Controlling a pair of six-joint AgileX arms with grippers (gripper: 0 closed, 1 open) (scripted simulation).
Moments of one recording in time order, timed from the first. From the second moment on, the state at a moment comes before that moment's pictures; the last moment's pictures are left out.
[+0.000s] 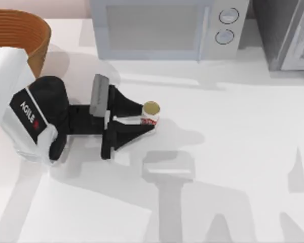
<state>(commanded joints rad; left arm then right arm) -0.25 2.50 1.07 1.40 1.37 0.04 0.00 0.00 0.00 0.00 0.00 0.00</state>
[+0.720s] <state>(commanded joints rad) -0.25 2.50 1.07 1.40 1.37 0.04 0.00 0.00 0.00 0.00 0.00 0.00</state>
